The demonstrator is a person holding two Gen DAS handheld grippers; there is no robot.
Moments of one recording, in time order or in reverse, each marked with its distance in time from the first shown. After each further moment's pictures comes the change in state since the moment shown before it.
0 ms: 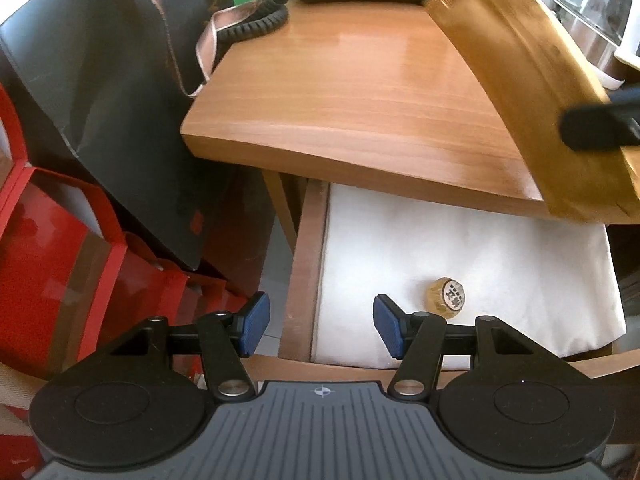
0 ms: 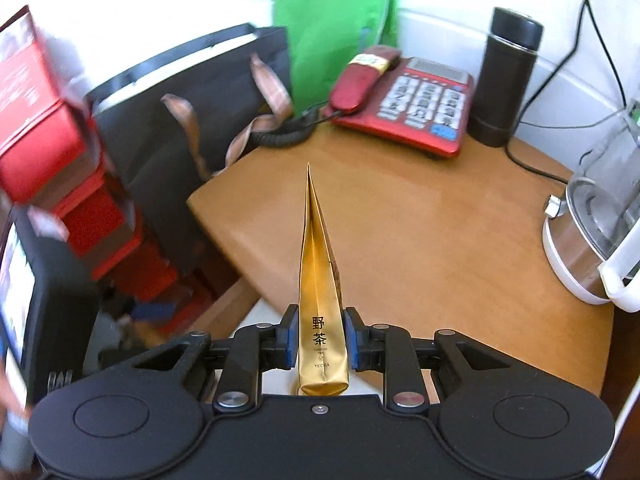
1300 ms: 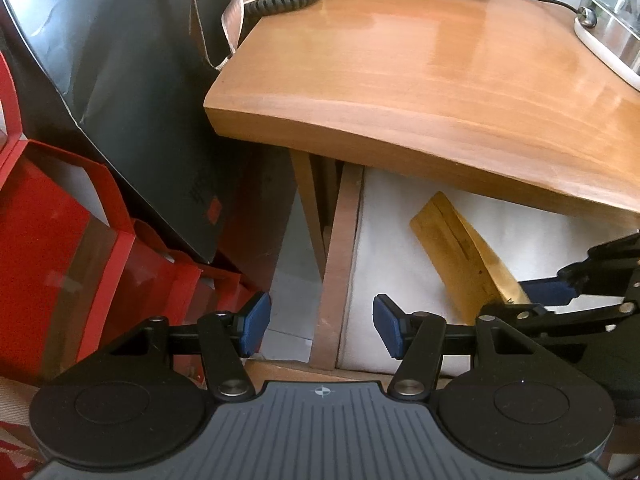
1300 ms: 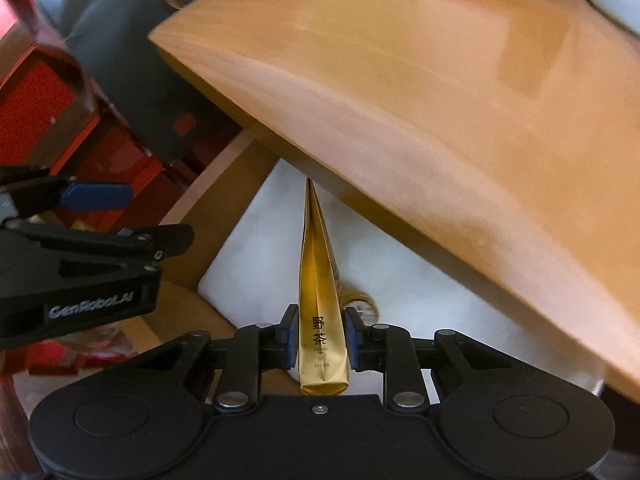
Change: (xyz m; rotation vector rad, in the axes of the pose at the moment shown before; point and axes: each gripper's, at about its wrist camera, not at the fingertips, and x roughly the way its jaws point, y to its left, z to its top) left arm 0.024 0.012 0.000 -0.042 0.017 0.029; right arm 0.101 0.008 -0.061 -0.004 0.308 0.069
